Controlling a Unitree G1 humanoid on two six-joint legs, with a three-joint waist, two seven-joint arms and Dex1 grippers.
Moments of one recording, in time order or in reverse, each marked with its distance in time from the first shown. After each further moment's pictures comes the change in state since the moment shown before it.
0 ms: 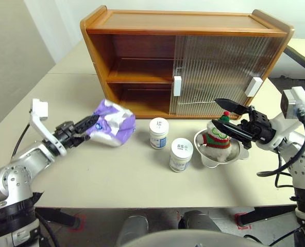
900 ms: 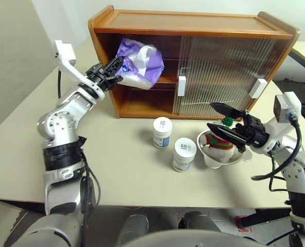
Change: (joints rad) left arm -0.516 -0.219 -0.204 0.243 0.107 -0.242 0.311; right arm 0.035 0.046 0.018 -0.017 -0.011 -0.015 -0.015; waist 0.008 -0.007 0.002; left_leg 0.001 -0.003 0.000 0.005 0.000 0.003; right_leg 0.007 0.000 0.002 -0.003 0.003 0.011
